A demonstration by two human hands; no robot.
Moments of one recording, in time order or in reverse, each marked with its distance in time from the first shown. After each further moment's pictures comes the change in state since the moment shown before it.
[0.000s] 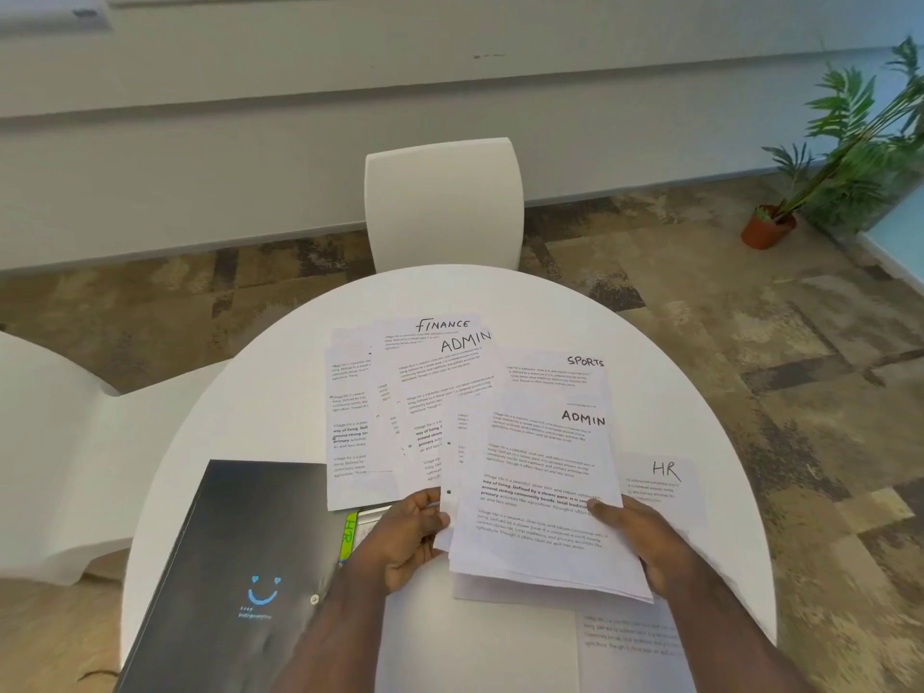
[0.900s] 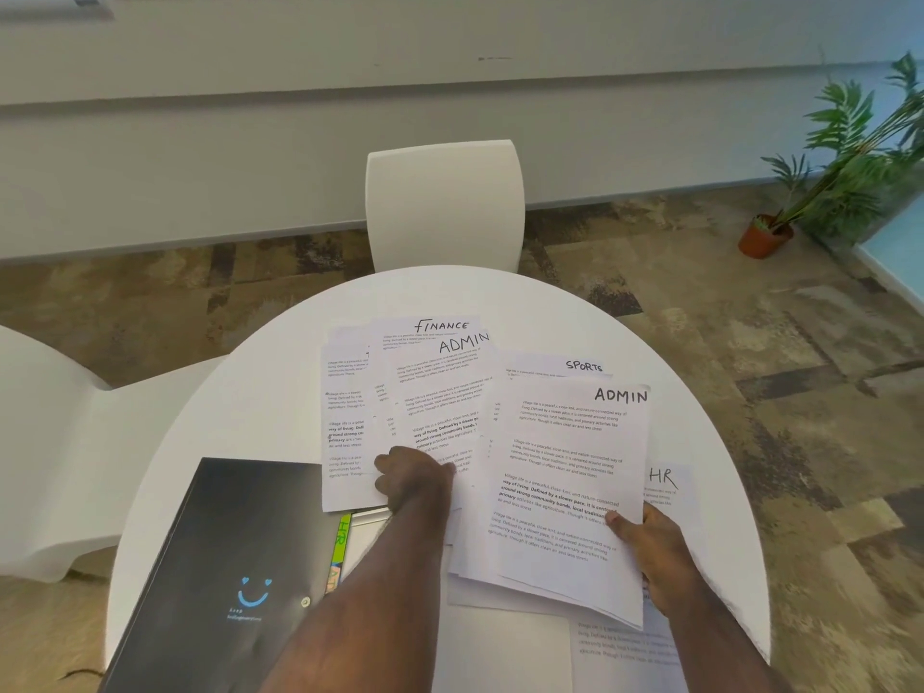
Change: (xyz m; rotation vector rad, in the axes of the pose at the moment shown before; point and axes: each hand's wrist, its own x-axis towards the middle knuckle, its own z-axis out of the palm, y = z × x) left_hand 0.068 0.040 0.046 0.937 0.894 -0.120; right_hand 0.006 0.013 -0.012 -0.060 0.225 -0.207
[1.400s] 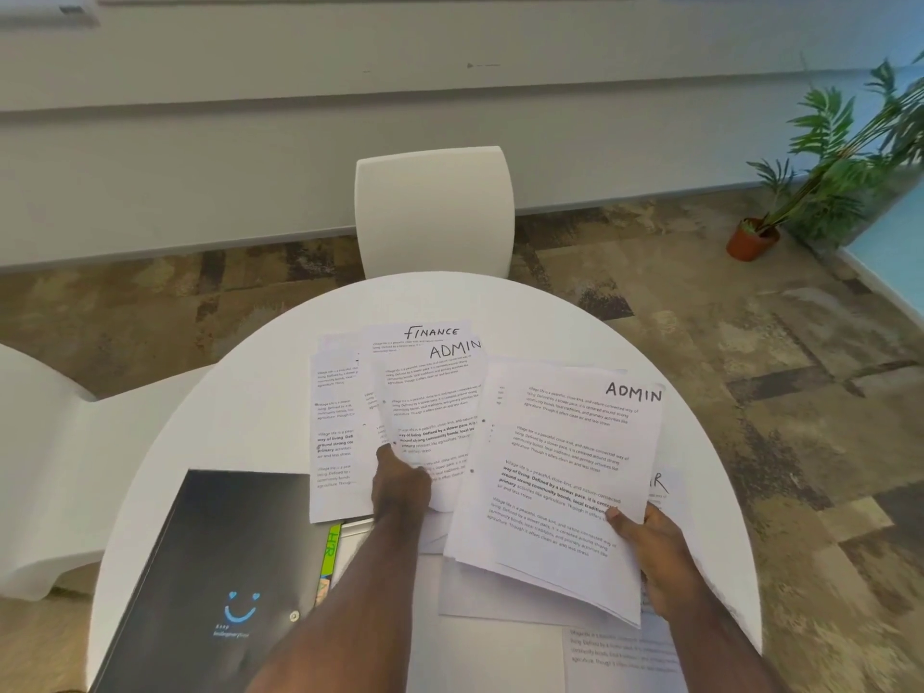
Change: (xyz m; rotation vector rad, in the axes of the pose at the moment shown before) left_hand 0.012 -0.018 0.000 -0.296 0.000 0.180; right_hand 0.001 -0.007 -0.009 0.144 -0.048 0.001
